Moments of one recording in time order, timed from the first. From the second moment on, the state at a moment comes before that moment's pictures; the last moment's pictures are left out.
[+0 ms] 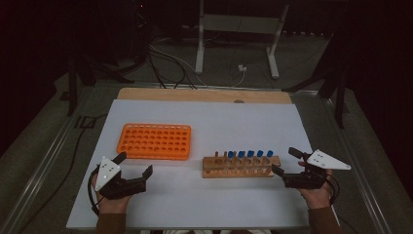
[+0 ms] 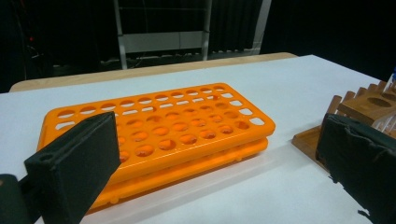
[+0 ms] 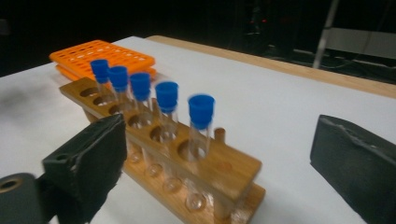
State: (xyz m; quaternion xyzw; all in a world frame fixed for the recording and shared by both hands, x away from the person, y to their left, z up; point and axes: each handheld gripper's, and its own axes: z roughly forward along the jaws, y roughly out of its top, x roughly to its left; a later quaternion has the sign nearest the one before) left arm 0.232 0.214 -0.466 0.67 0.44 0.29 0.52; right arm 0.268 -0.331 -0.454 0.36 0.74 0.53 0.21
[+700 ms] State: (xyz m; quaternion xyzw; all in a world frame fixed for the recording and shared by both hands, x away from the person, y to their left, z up) left arm 0.232 0.209 -0.465 0.69 0.43 0.28 0.52; right arm 0.290 -0.309 -0.465 0.34 0.79 0.48 0.18
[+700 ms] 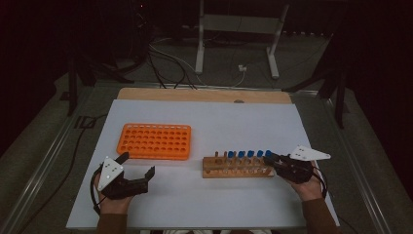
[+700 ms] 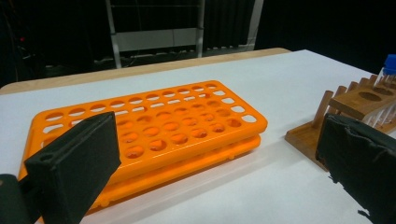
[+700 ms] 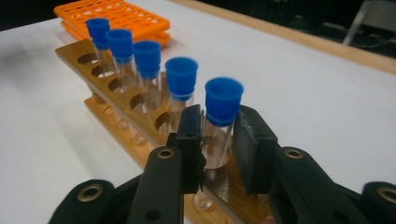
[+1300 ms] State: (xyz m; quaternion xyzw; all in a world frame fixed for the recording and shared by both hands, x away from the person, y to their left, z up) left arm 0.231 0.206 -0.460 0.68 0.43 0.27 0.53; right arm 0.289 -0.311 -0.459 0.34 0.78 0.49 0.18
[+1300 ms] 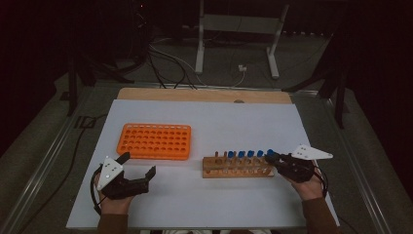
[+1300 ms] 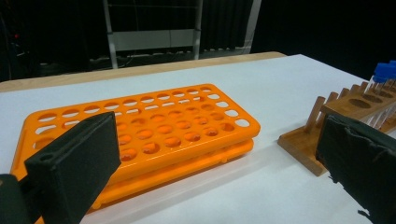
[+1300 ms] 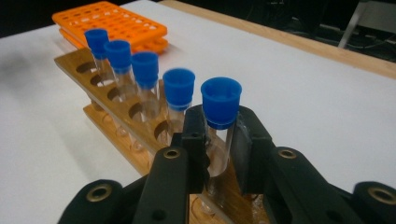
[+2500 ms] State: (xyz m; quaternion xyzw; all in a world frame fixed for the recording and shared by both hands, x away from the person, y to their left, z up) left arm 0.290 0.121 -0.397 0.71 0.32 0.22 0.59; right arm 0.299 -0.302 -0.378 0.31 0.76 0.54 0.21
